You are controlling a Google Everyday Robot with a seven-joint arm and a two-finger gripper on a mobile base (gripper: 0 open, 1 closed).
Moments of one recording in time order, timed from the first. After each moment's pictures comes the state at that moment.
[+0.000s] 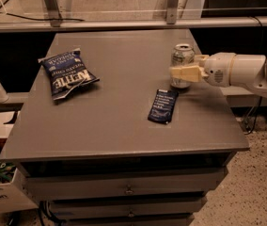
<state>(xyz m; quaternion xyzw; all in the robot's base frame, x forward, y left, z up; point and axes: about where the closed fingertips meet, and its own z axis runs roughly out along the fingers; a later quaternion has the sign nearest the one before) 0.645 -0.156 0.870 -0.33 0.73 0.29 0.53</state>
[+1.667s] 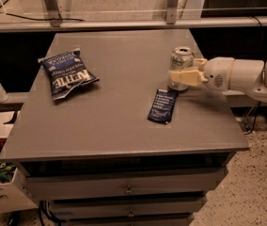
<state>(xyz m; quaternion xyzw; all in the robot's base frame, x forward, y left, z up) 0.638 -0.150 0.857 -0.35 0.71 0.32 0.52</state>
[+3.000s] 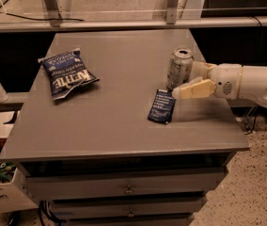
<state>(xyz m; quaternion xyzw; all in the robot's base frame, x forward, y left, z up) 0.595 -0.148 0.867 -0.35 0.70 0.37 0.51</state>
